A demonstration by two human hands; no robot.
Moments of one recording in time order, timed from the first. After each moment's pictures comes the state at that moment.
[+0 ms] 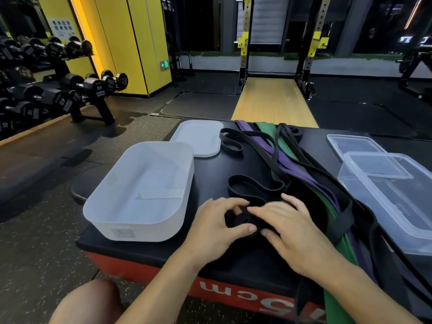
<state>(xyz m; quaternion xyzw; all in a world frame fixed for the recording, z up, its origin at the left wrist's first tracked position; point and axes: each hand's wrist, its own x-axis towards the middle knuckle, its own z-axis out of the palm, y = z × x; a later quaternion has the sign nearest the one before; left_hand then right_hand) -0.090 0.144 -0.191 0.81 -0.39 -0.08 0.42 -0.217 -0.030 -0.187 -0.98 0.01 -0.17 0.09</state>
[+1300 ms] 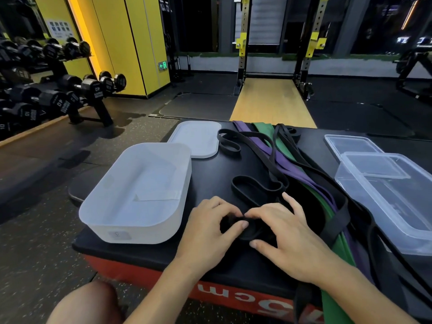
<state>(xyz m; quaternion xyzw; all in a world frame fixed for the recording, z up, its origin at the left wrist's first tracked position) -0.099 0.152 -0.192 0.82 -0.42 0.02 0.39 -0.222 -0.024 -0.183 -0.98 -0.01 -0.15 0.16</state>
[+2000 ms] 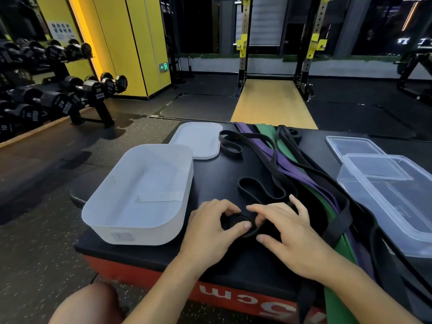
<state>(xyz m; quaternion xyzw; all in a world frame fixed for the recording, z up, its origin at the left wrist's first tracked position) -0.095 0.148 -0.191 0.84 -0.36 -0.02 0.41 -0.218 -0.032 -0.185 -0.97 0.03 -0.13 0.20</state>
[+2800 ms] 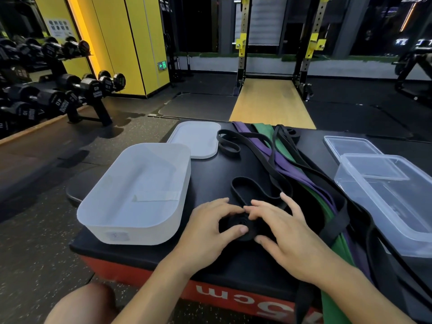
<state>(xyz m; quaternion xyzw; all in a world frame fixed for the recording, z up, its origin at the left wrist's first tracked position) -0.088 0.153 -0.193 0.81 -0.42 -0.07 0.40 -0.221 -0.027 -0.182 -0.98 -0.01 -0.14 0.15</state>
